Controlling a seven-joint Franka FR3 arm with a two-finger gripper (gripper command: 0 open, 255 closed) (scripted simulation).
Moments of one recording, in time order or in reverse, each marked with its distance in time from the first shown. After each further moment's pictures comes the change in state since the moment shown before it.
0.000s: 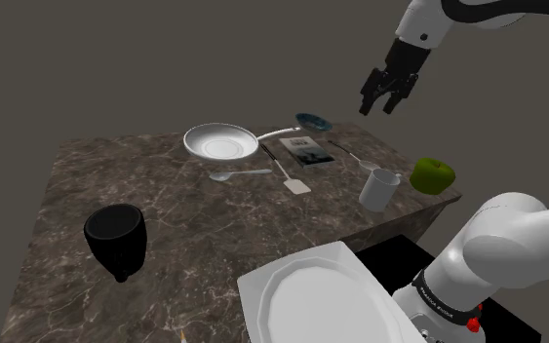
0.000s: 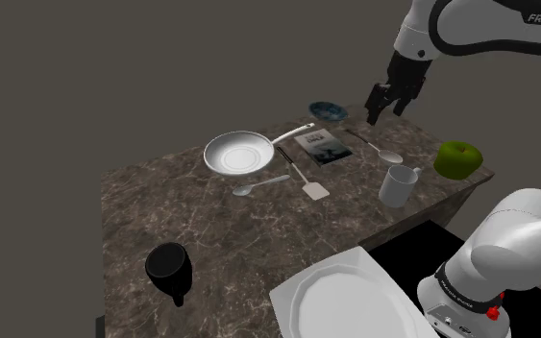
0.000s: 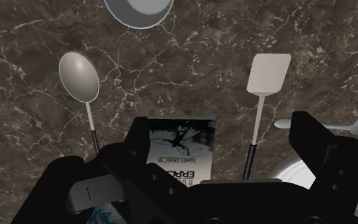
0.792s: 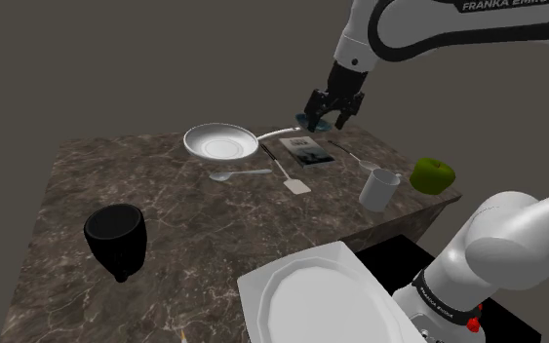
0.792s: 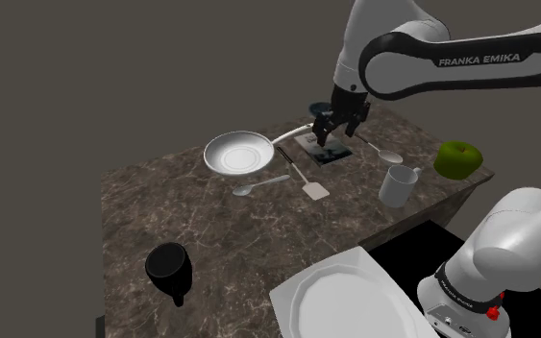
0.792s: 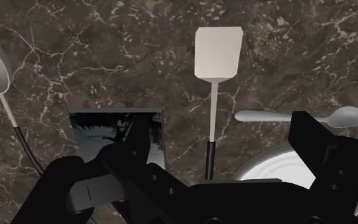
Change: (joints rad) arm 0.042 0.224 0.170 -0.003 0.049 0.238 0.205
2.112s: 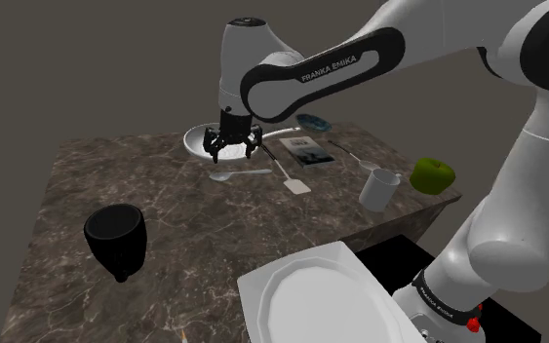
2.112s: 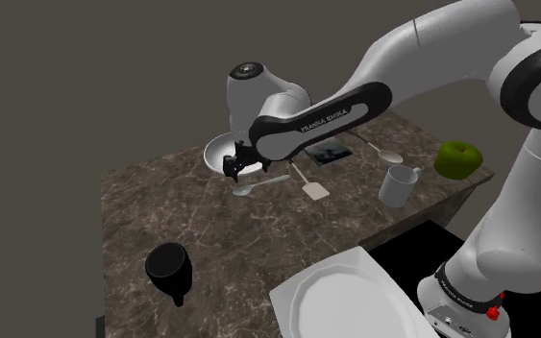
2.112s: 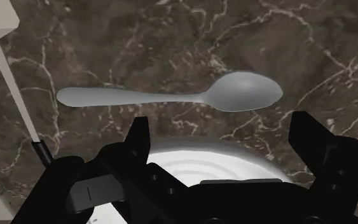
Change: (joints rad) arm 0.072 0.716 0.229 0.409 -0.267 0.261 0.511
